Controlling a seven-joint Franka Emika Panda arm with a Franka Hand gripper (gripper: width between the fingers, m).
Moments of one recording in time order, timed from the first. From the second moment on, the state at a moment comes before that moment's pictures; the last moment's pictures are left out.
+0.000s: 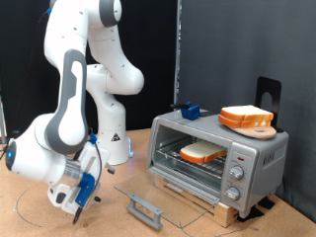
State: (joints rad) arm -0.66 0.43 0.04 -2.28 0.63 1.81 -0.49
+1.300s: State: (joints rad) arm -0.69 0.28 0.10 -2.38 0.65 1.48 -0.54
